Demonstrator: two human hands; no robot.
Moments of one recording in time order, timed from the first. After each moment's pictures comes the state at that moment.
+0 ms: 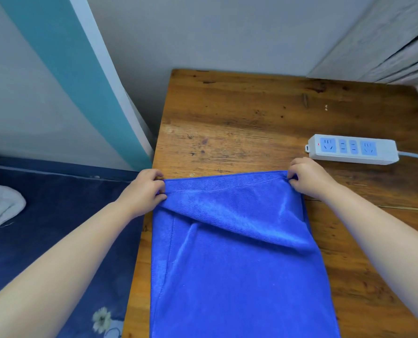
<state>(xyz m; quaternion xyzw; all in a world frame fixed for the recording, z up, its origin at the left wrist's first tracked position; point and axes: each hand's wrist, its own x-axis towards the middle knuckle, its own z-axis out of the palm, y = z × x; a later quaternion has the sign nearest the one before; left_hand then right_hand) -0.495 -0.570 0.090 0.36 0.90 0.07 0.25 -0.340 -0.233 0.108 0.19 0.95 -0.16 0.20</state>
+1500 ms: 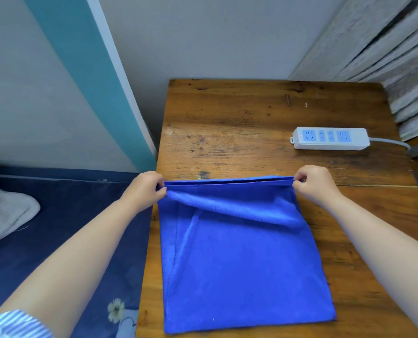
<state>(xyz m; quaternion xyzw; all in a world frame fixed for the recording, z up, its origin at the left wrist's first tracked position) -0.477 -0.576 0.123 0.33 0.91 0.13 0.23 -0.280 -0.261 0.137 0.33 0.92 -0.22 0.08</state>
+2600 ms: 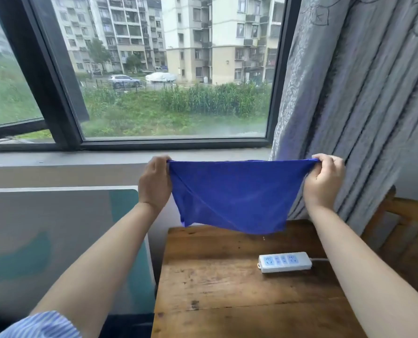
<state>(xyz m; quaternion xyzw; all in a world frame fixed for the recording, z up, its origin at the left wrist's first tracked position) -0.498 -0.476 0.451 0.33 0.82 0.36 -0.28 -0.296 -0.247 0.462 0.34 0.71 -0.16 -0.59</state>
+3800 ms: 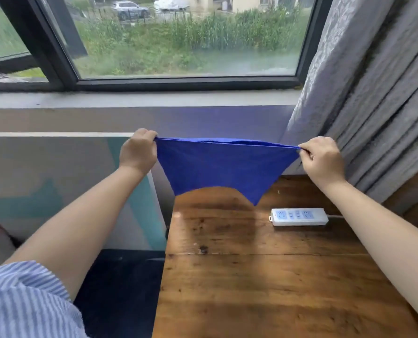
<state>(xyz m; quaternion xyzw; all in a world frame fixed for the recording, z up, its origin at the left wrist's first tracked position) -0.544 -0.498 0.409 0.29 0.92 0.21 -0.17 -0.324 -0.211 0.385 0.19 0.89 -0.07 -0.40</state>
